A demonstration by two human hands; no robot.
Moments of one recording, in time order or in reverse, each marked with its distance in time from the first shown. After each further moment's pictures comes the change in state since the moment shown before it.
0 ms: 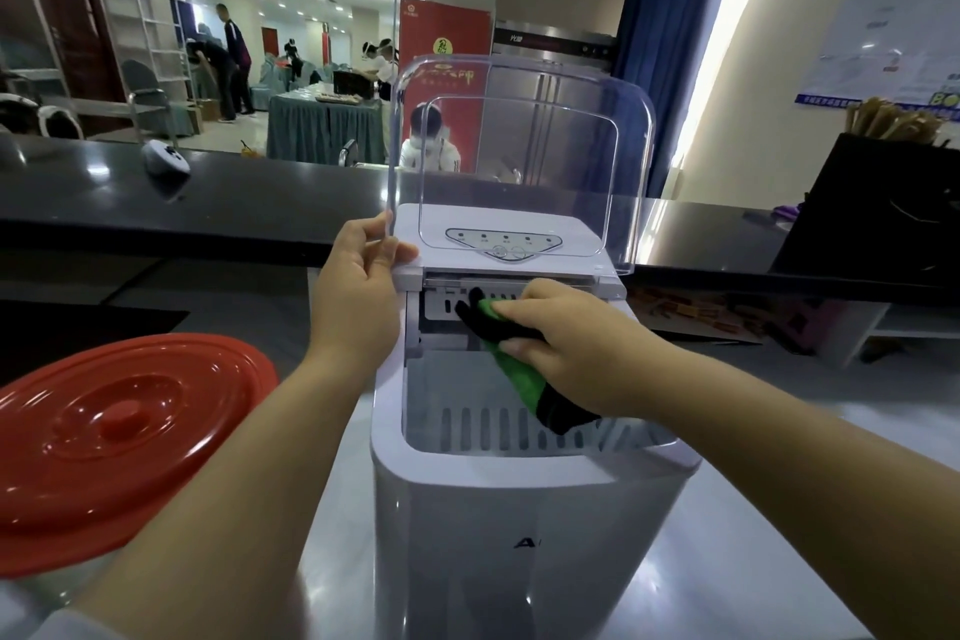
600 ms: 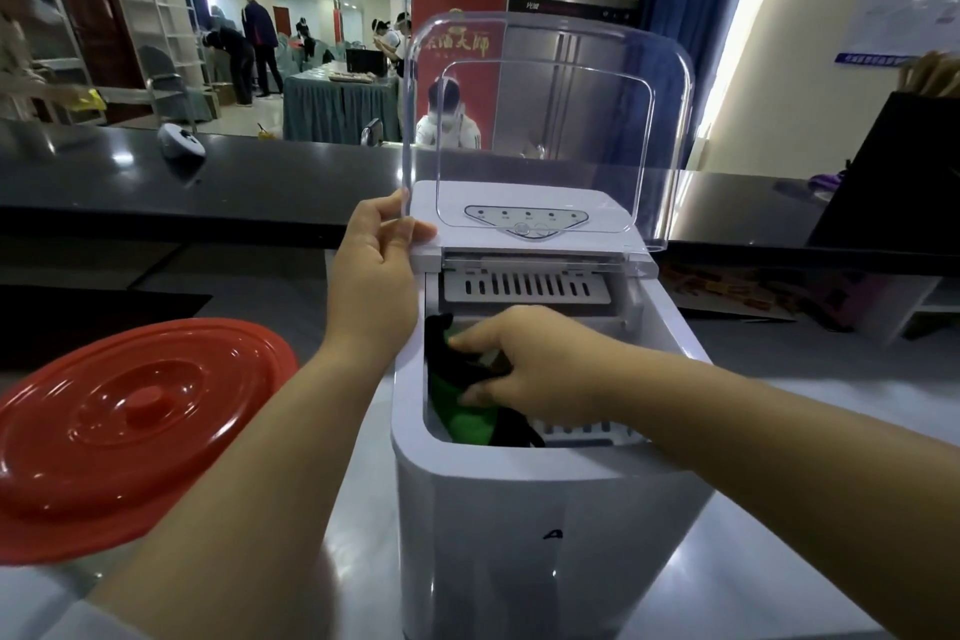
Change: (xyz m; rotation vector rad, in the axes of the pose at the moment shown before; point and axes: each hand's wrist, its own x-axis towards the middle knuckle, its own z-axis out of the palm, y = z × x) left_hand -0.001 -0.003 0.001 -0.013 -0.018 0.027; right_hand 0.017 -0.029 0.021 0.239 -0.205 -0.056
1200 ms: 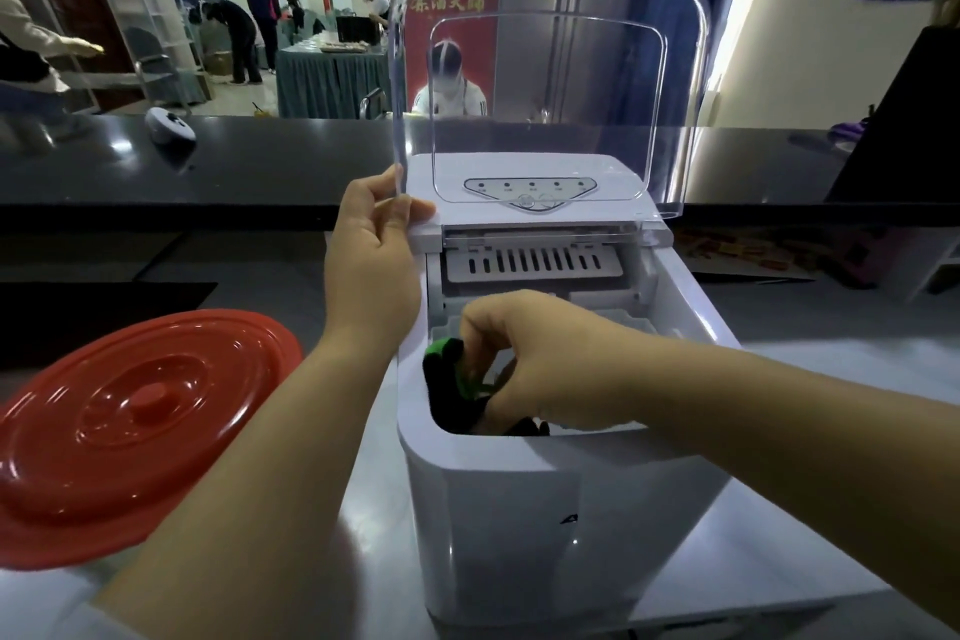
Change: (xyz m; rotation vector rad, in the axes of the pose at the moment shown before) left_hand 0.002 -0.005 0.001 -0.003 0.017 0.009; right_hand -0.010 -0.007 0.007 0.416 0.003 0.035
